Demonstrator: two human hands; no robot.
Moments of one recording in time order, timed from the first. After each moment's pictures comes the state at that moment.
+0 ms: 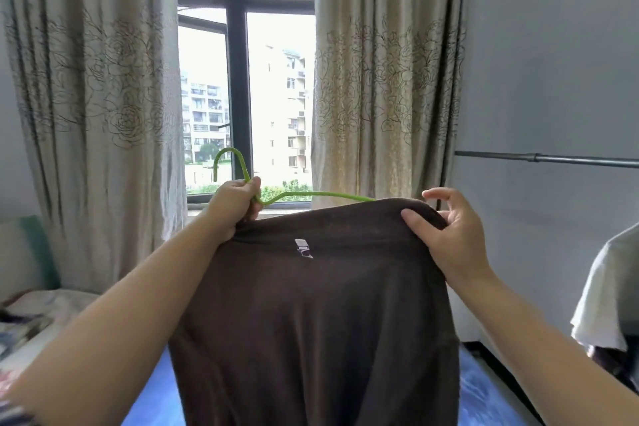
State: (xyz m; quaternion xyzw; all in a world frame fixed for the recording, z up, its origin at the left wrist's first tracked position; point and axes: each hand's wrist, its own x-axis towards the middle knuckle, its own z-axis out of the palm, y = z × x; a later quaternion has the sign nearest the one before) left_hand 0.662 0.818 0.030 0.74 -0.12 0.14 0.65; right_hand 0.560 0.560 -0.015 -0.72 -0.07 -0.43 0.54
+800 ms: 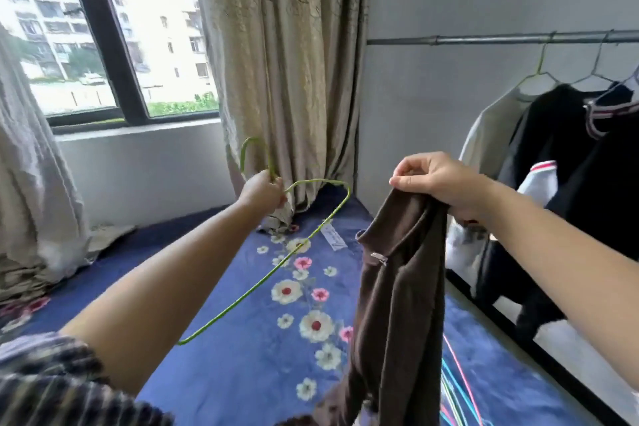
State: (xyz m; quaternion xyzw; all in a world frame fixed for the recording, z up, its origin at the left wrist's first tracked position) left_hand 0.674 0.647 -0.124 0.85 -0.13 -0.01 0.52; right_hand 0.487 0.450 -0.072 -0.83 0.02 -0.12 0.54
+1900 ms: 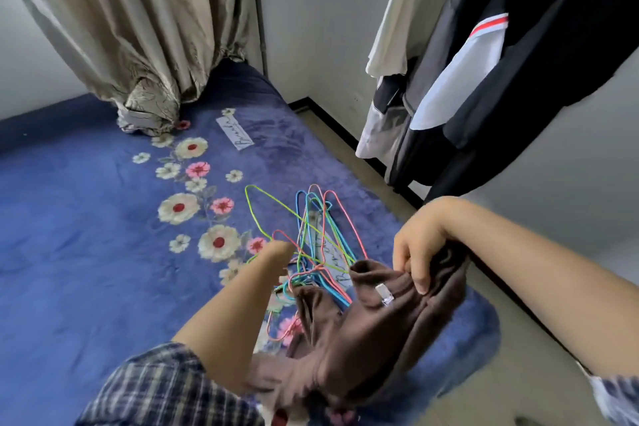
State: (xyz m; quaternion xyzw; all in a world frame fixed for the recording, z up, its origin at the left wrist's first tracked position) left_hand 0.596 0.462 -0.400 0.80 0.02 -0.47 0.38; right_hand 0.469 0.300 -0.256 -0.75 0.12 0.60 0.24
